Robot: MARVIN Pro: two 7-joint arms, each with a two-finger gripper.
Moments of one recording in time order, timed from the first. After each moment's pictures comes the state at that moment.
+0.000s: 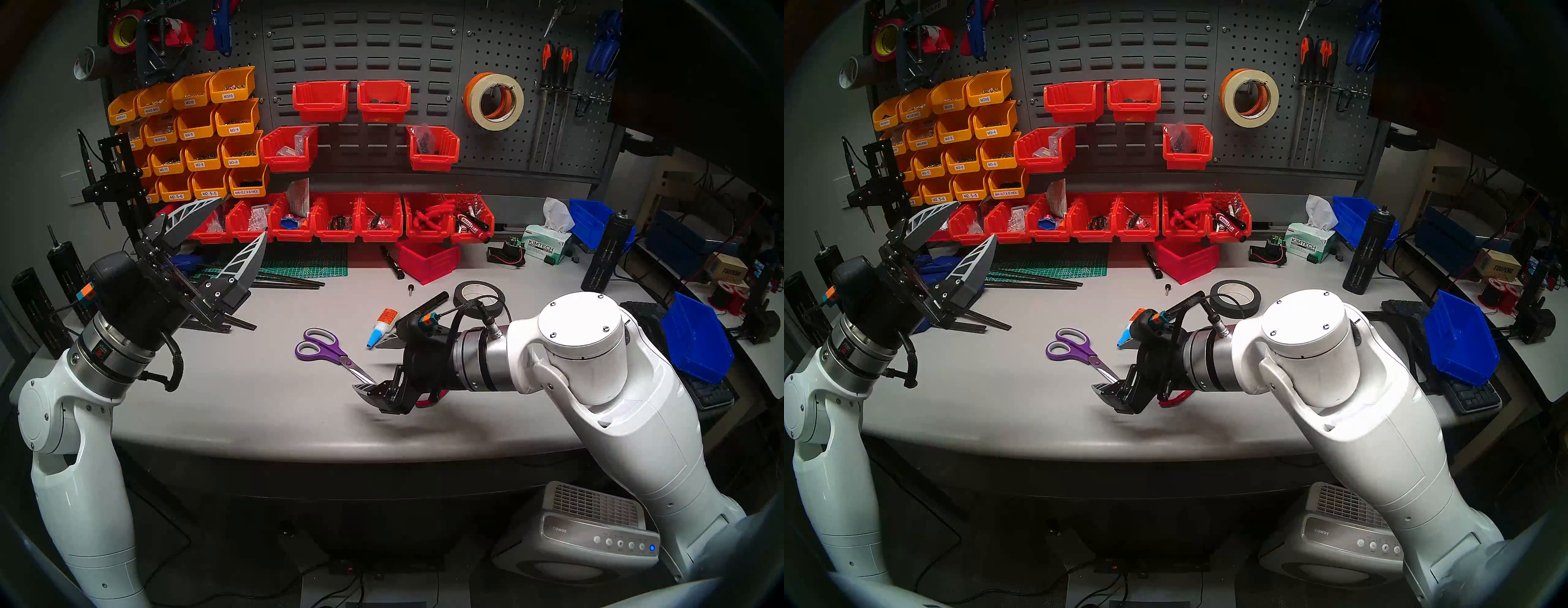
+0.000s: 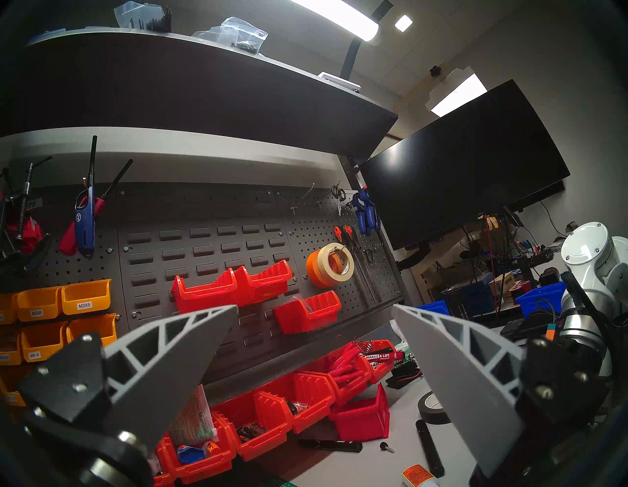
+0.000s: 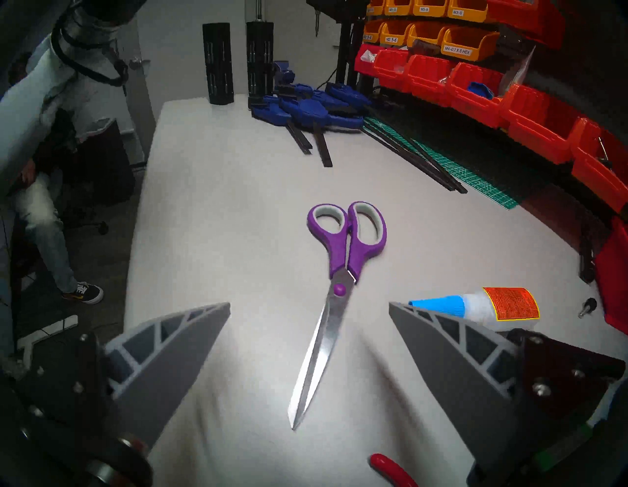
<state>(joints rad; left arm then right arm) 1.84 -1.43 -2.18 -2.23 -0.54 -0.04 -1.03 -1.39 -1.01 1.20 -2.23 0.29 0.93 0.76</state>
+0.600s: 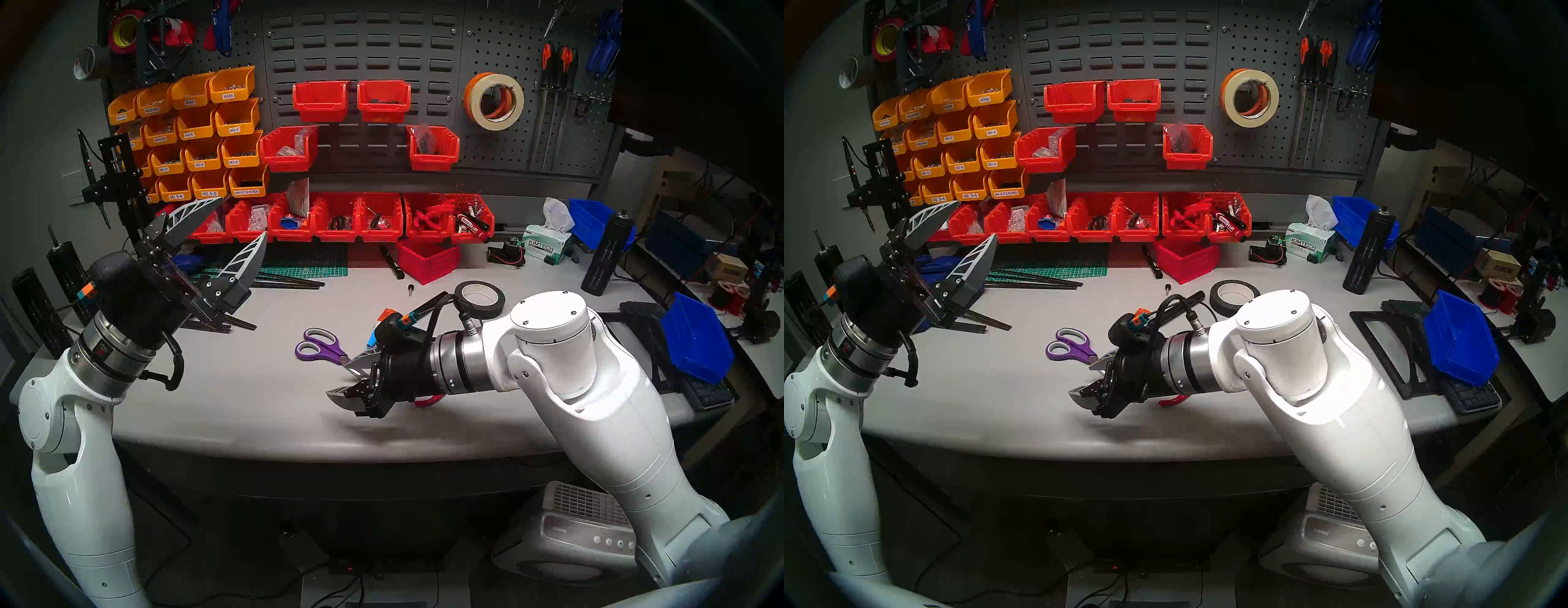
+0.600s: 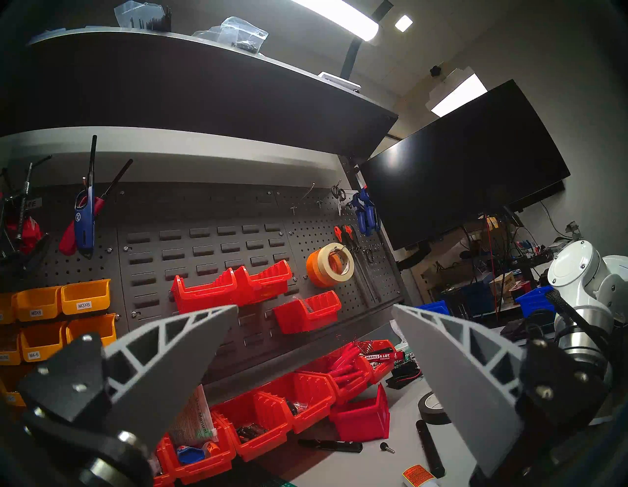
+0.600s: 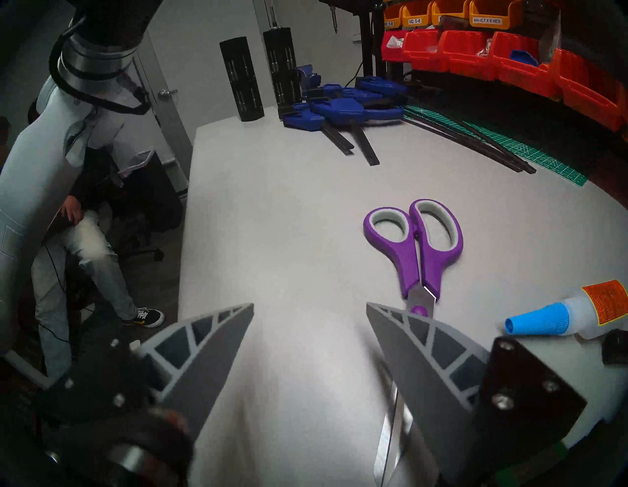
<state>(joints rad) 1.84 -1.43 -2.18 -2.23 -0.54 -0.04 -1.02 -1.32 -1.07 1.11 -2.12 0.36 0.96 0.77</state>
